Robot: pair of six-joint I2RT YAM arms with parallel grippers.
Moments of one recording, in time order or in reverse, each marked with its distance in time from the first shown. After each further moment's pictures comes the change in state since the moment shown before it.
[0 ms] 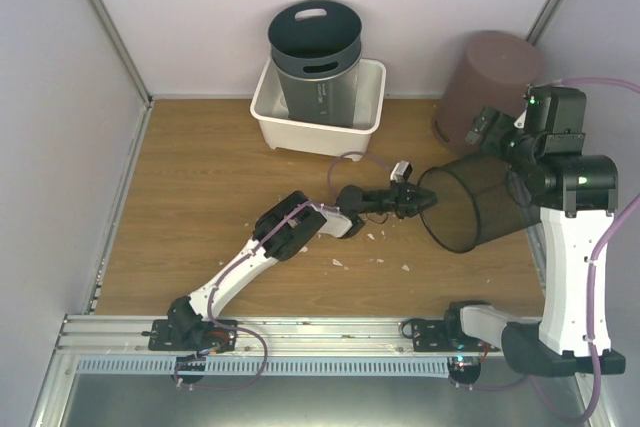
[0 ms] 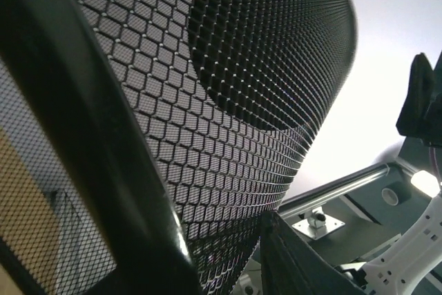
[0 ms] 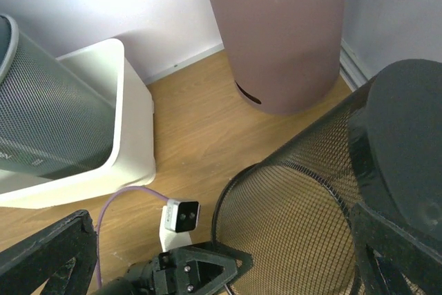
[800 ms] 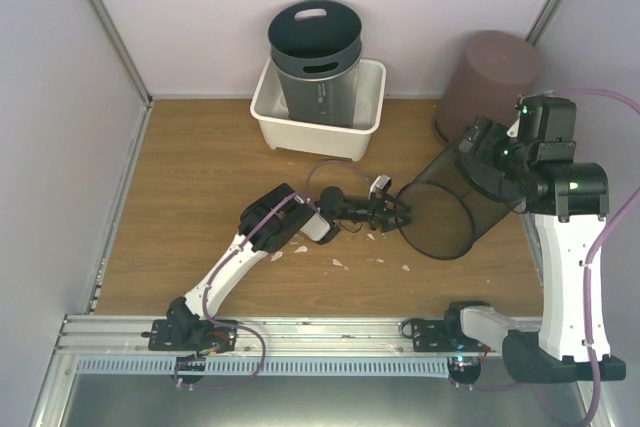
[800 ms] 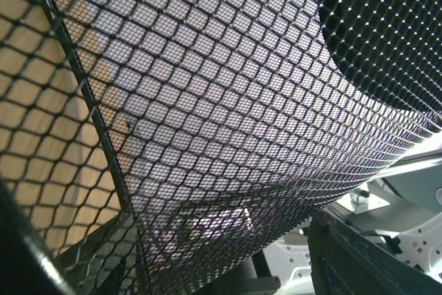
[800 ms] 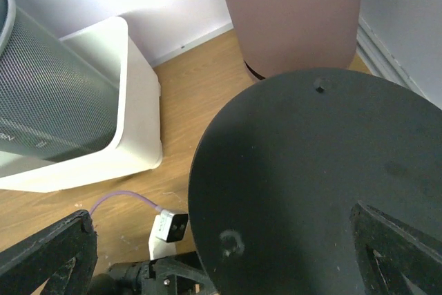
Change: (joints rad) left arm 0.068 -0.130 -0.359 -0.005 0.183 0.121; right arm 0.000 -0.044 -0.111 0.048 -0.048 0.021
